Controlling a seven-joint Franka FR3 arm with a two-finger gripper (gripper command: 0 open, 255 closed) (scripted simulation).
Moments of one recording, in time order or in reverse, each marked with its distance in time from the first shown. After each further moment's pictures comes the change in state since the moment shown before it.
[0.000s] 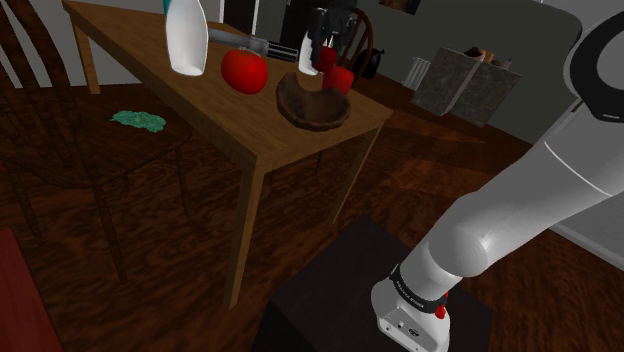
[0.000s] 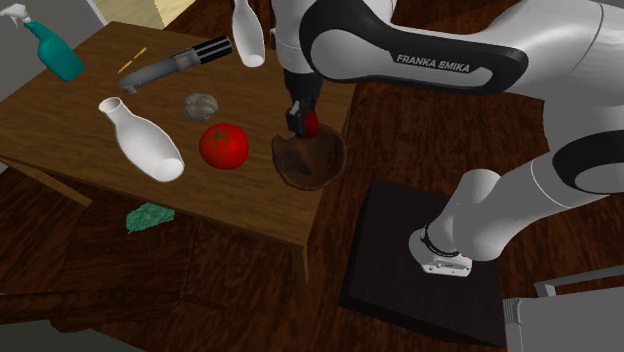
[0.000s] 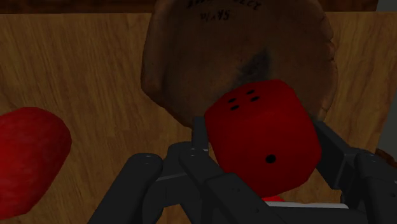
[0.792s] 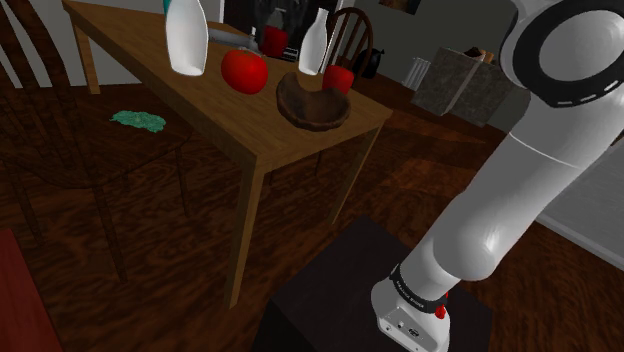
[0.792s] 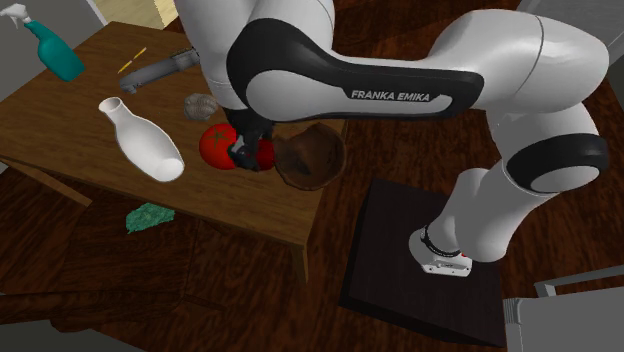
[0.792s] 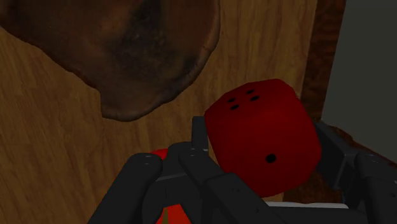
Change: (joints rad) arm 0.108 0.241 0.135 0.306 -0.017 -0.066 0.242
